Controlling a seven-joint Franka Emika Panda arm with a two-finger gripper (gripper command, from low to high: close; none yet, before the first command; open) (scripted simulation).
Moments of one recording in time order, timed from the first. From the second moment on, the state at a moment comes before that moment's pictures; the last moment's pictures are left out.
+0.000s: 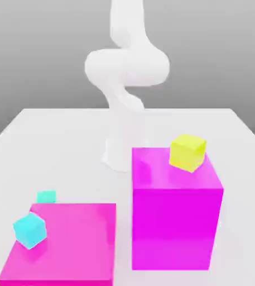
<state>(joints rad) 0.01 -0.74 -0.08 -2.35 0.00 2.35 0.72</state>
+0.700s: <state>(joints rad) -0.01 -0.17 -0.57 -2.79 0.01 2.77 0.03</state>
